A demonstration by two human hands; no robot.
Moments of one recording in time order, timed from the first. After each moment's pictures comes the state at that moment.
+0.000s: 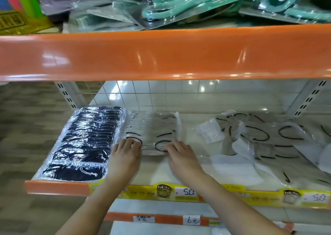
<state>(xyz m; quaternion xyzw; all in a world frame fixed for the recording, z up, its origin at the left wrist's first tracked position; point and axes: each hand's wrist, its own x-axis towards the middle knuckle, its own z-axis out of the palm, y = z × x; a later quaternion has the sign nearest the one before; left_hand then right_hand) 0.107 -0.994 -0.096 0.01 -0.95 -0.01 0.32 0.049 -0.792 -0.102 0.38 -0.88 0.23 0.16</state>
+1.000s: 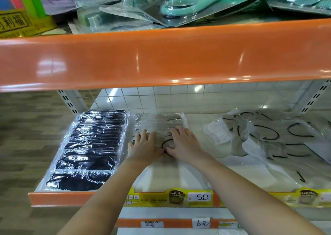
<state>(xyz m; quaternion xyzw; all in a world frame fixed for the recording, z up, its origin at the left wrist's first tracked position) 0.049 -0.984 -0.078 0.10 -0.99 -0.02 -0.03 -0.002 -0.830 -0.082 0.26 -0.96 0.13 0.00</state>
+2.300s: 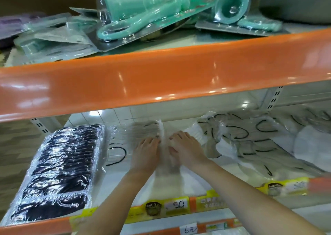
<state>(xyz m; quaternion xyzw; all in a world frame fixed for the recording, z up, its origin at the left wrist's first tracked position) 0.035 -0.906 -0.060 -0.01 -0.98 -0.15 0.13 -0.005 -0.749 -0.069 0.26 -0.95 0.17 0.07</state>
